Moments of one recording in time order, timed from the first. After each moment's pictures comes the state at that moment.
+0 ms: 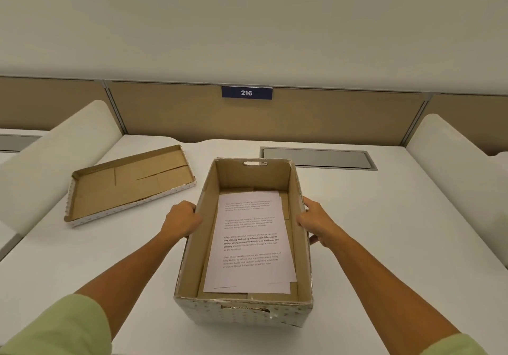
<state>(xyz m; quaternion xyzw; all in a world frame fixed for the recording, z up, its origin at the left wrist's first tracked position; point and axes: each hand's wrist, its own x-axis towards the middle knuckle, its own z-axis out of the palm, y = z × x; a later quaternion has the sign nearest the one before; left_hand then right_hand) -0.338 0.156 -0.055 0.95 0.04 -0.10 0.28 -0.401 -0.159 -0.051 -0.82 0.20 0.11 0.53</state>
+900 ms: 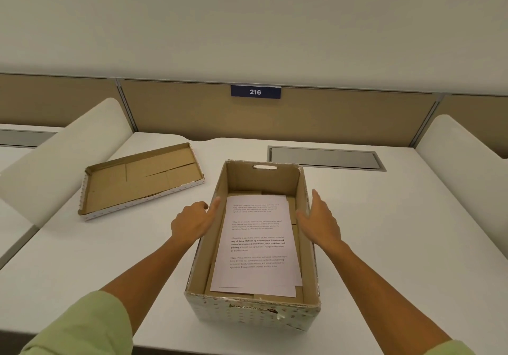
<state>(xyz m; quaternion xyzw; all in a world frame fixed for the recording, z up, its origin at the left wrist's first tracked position) -0.348 0.151 -0.072 0.98 0.07 -0.02 0.20 -0.412 -0.142 -0.064 -0.93 0.18 -0.03 0.31</state>
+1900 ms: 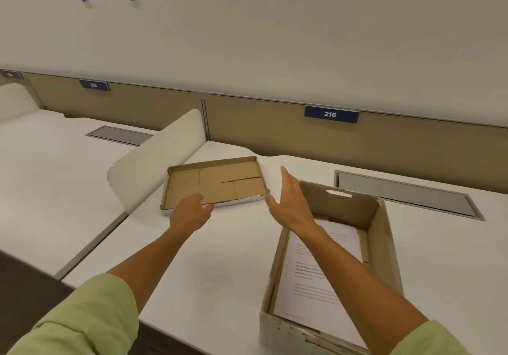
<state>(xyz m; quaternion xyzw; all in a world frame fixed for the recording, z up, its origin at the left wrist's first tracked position) -0.323 0.334 -0.042 0.96 0.16 0.04 0.24 -0.331 0.074 0.007 -0.91 -0.10 -0.06 0.39</state>
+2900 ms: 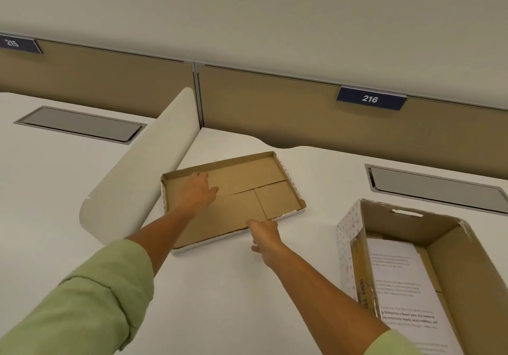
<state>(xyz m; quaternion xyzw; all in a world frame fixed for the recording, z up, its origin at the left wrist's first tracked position) -0.089 0.464 -0.100 0.98 0.02 -0.03 0.21 -0.196 0.280 -0.099 -0.68 0.32 0.21 0.62</state>
